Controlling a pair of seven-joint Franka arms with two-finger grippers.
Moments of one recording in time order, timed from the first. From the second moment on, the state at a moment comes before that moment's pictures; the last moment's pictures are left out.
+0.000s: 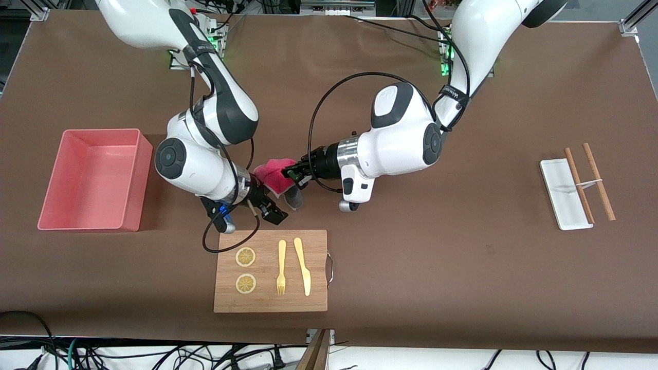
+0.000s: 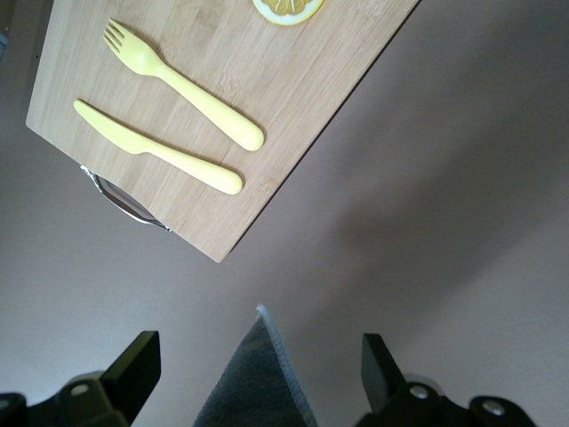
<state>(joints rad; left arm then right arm) -0.34 0.73 -0.43 -1.22 -0.69 2.29 -1.17 0.40 0.61 0.05 -1.44 0.37 2.18 1.16</state>
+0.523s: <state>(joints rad) -0.34 0.73 -0.43 -1.22 -0.69 2.29 -1.17 0.31 0.58 0.04 -1.40 0.37 2.03 1.05</state>
